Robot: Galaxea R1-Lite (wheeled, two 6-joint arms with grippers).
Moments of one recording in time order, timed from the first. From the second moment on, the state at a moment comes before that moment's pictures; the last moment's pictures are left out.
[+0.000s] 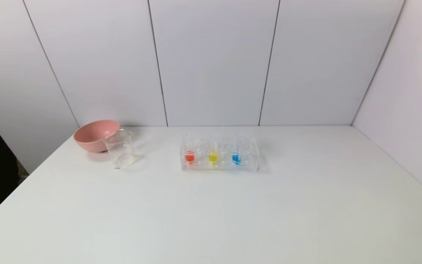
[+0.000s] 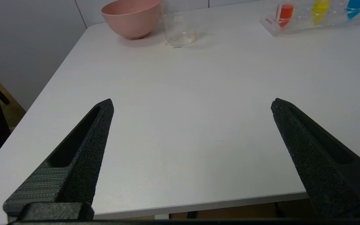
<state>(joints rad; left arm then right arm) 0.00 0.00 0.00 -0.01 -0.06 0.08 0.00 0.00 0.00 0.00 0.00 0.00</state>
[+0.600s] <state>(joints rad) 0.00 0.00 0.00 -0.01 -0.06 0.08 0.00 0.00 0.00 0.00 0.00 0.00</state>
